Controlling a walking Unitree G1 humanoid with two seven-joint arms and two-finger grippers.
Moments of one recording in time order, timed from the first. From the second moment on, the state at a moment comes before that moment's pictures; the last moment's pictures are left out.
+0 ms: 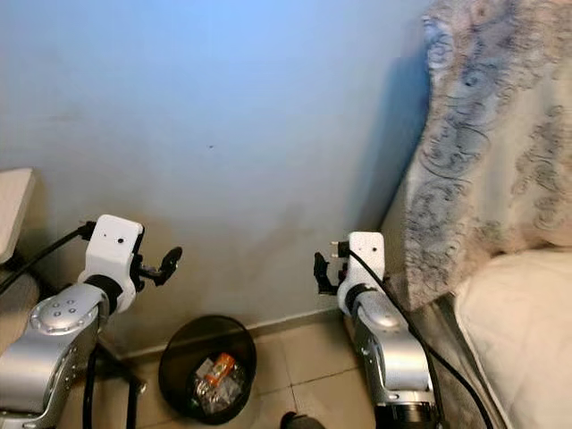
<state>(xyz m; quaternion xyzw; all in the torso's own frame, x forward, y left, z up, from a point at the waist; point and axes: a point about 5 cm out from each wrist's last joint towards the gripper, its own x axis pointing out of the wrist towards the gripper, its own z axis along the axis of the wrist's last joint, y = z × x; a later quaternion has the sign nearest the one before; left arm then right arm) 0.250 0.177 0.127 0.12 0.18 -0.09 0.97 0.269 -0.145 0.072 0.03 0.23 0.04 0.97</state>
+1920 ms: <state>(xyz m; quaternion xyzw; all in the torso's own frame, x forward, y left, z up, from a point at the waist) 0.256 0.179 0.127 0.12 0.17 -0.09 0.97 0.273 -0.148 0.064 0.02 0.25 0.04 0.97</state>
